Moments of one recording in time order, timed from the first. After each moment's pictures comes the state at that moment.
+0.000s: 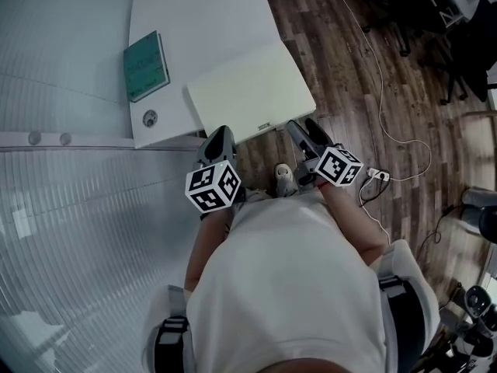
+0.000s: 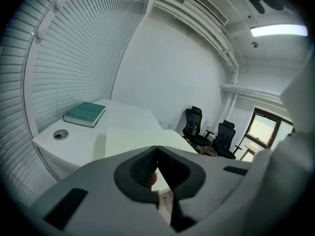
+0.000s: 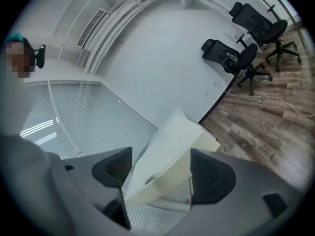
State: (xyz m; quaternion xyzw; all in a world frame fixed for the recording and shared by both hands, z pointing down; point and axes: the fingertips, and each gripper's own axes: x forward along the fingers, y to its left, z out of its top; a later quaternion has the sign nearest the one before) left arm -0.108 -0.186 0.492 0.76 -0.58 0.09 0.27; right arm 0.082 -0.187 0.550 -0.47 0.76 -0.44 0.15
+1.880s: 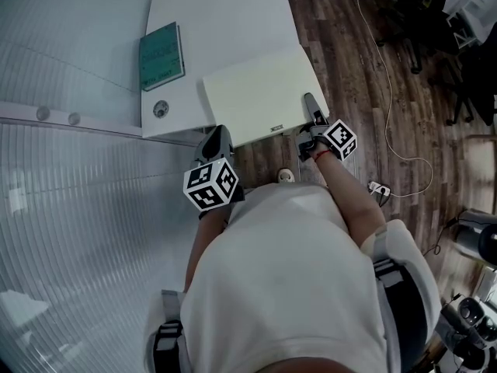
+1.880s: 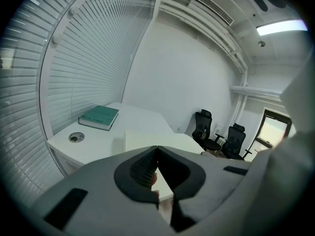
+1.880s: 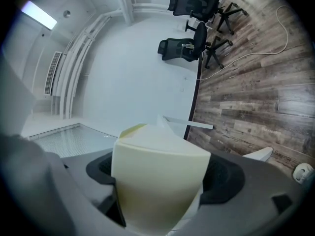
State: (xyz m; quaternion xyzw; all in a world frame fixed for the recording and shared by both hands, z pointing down) left arm -0.146 -0.182 0.491 0.73 -0.63 0.08 0.26; right arm 0.104 -0.276 0.629 -0.46 0.61 -0.56 0.31
